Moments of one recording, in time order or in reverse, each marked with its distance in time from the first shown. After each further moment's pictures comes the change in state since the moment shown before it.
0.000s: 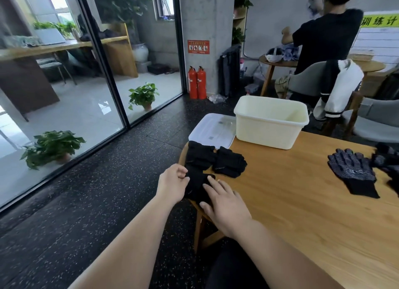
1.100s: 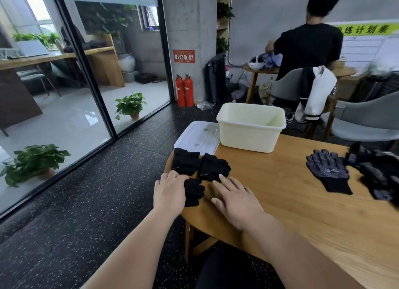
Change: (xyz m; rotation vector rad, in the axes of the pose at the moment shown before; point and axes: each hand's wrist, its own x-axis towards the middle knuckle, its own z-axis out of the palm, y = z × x) left_hand -0.012 0.024 0.029 0.603 0.010 0.288; right_hand -0.018 0.061 -0.045 -0.035 -0.067 0.110
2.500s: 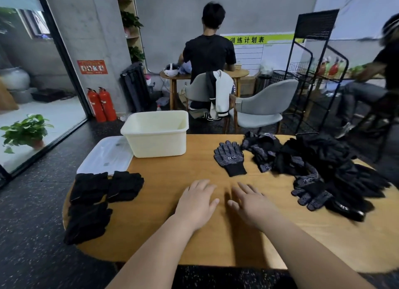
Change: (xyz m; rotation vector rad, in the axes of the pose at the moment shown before) left_hand -0.036 0.293 0.056 -0.107 -0.288 0.684; right_hand -0.156 0.224 -0.019 -0.002 0.039 0.532
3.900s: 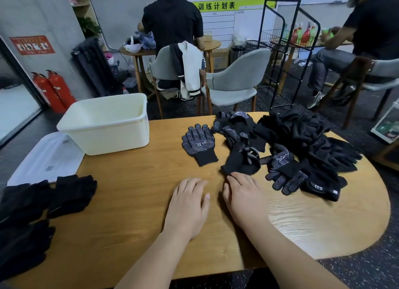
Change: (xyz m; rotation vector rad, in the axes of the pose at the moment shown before) left_hand 0.028 0.046 0.071 -0.084 0.137 0.050; right_hand 0.014 0.063 0.063 -0.017 0.789 0.061
